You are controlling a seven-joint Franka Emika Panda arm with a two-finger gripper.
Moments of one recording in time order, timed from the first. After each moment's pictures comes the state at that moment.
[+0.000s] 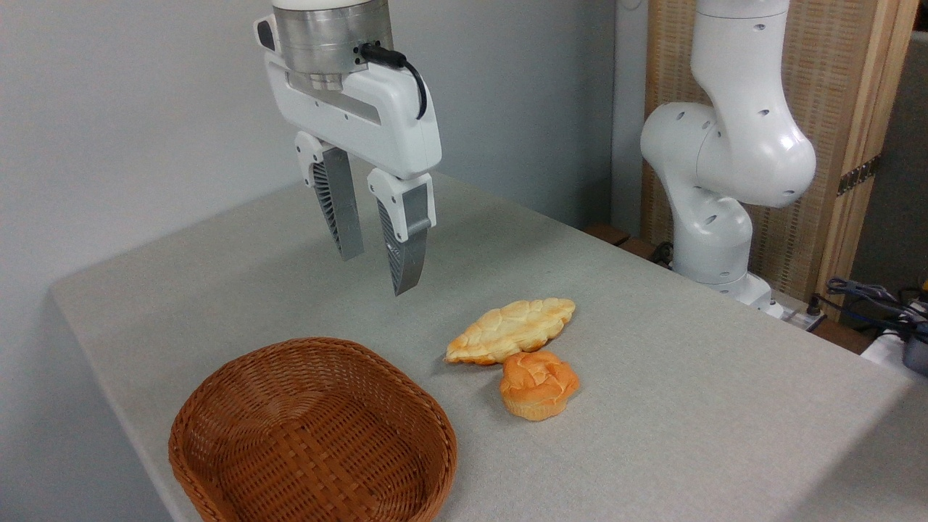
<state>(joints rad) -0.05 -0.04 0.03 -1.66 -0.05 1.67 0.73</state>
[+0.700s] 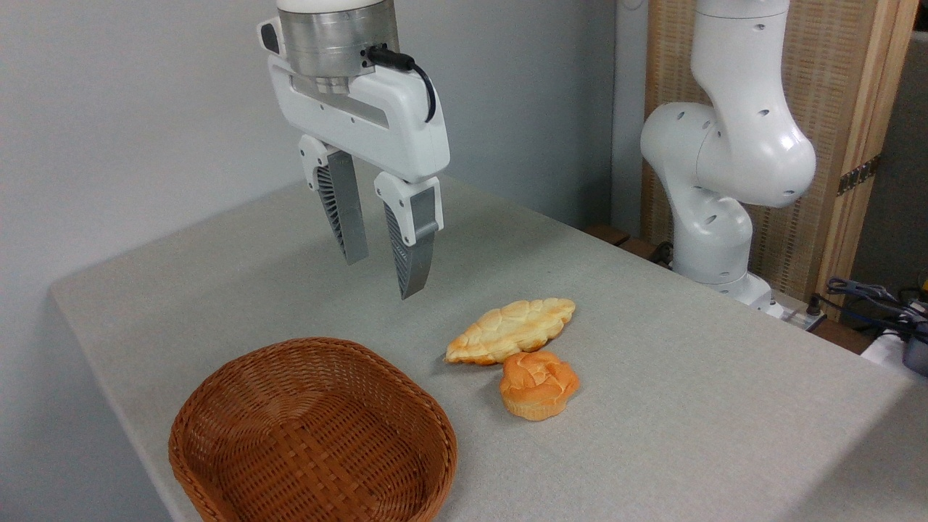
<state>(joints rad) -0.05 -0.04 0.05 -1.67 -0.05 1.66 0.73</state>
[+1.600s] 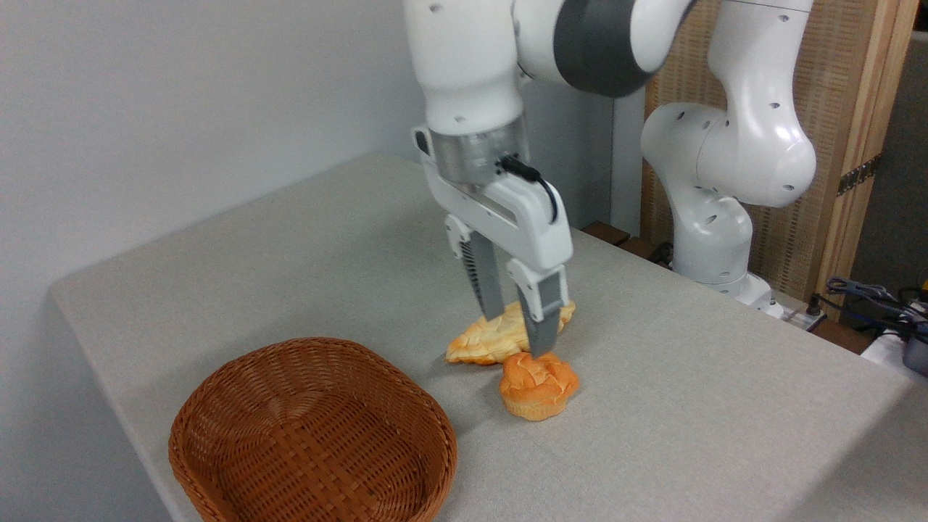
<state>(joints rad) -0.05 -0.32 0.11 -2.25 0.07 1.87 0.96</state>
